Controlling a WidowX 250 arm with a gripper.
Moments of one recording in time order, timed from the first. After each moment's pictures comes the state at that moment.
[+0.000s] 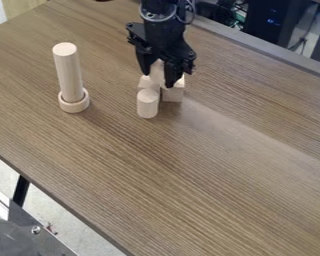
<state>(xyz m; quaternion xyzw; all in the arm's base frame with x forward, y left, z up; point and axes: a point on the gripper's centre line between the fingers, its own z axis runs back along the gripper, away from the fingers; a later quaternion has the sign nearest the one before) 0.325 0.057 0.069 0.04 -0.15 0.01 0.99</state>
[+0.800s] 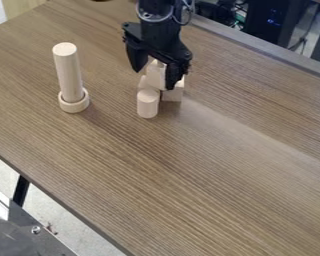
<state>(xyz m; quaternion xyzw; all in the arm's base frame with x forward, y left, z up) 0.323 0.062 0.067 0.05 -0.14 0.02 0.99</state>
